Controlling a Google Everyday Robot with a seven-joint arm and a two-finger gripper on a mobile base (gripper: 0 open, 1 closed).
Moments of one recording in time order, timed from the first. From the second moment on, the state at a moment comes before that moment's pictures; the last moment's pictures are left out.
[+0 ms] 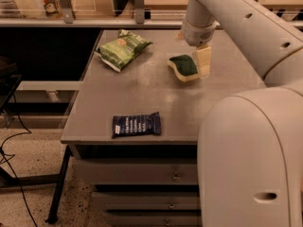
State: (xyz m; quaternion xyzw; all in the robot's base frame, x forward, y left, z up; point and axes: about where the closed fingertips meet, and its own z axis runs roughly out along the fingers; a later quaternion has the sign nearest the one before) arm 0.721 -0.143 0.844 -0.82 0.56 -0.07 0.07
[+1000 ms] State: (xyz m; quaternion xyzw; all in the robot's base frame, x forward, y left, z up) arm 0.729 -0.156 0.825 -0.81 0.58 -0.06 0.05
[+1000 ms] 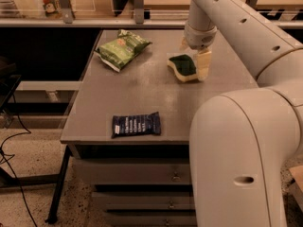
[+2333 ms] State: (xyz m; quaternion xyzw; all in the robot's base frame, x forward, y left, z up) arm 0.726 -0.149 0.839 -0.82 0.57 -0.07 0.06
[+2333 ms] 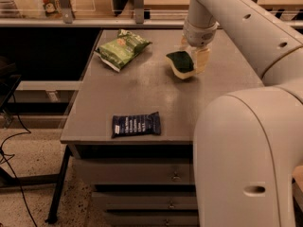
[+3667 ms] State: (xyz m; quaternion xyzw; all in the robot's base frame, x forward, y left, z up) arm 0.592 -0.093 0.856 -0.88 0.46 -0.06 0.08
